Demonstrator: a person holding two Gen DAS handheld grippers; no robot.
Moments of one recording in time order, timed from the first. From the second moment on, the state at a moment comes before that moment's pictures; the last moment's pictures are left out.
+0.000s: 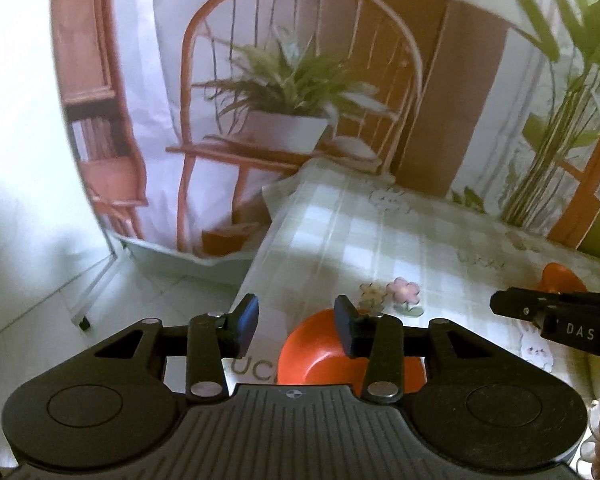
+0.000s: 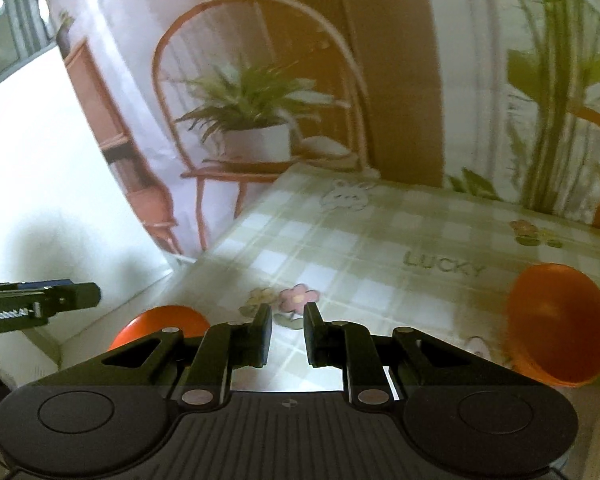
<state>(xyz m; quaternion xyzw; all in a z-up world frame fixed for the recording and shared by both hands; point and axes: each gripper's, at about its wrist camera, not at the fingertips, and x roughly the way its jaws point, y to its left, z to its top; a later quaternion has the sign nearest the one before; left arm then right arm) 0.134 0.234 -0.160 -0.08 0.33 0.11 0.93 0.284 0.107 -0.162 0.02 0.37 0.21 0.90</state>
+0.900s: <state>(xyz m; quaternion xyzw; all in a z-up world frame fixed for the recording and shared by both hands) 0.148 0.241 -0.216 -0.10 0.39 0.12 0.91 0.284 0.163 -0.207 -0.02 0.43 0.27 0.86</state>
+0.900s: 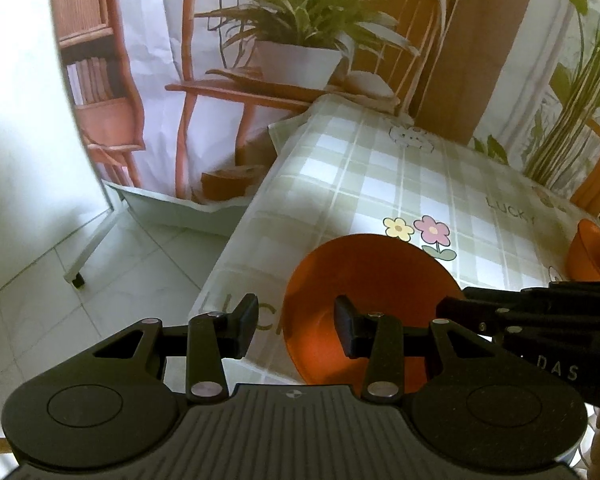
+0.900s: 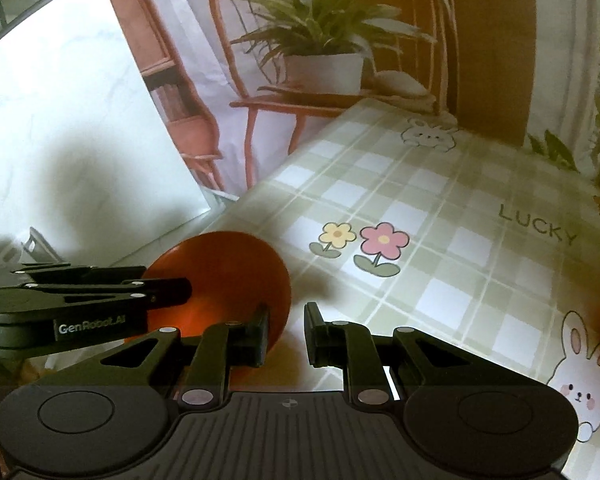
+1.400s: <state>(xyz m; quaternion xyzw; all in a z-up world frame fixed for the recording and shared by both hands) 0.146 0.237 -0.221 -0.09 0.39 0.11 0.91 0.275 0.157 -0.208 0.01 0.43 0.27 0.86</state>
